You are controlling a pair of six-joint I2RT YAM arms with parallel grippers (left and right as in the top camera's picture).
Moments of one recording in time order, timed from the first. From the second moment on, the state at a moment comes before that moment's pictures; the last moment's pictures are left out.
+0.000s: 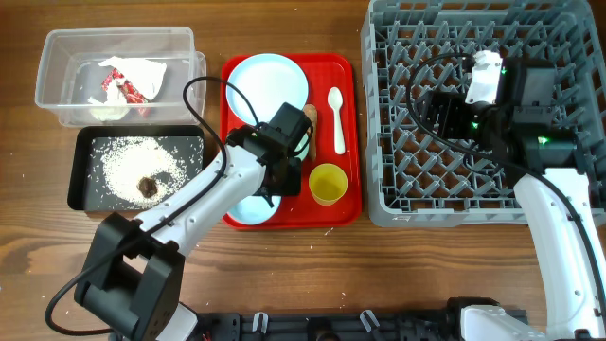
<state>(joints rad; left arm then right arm) -0.58 1.69 1.17 -0.90 0.00 -0.55 -0.01 1.32 1.17 -0.69 -0.25 0.09</state>
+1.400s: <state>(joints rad) -0.10 1.77 1.46 -0.81 1.32 -0.34 0.11 1.50 1.17 -0.11 -1.19 0.19</state>
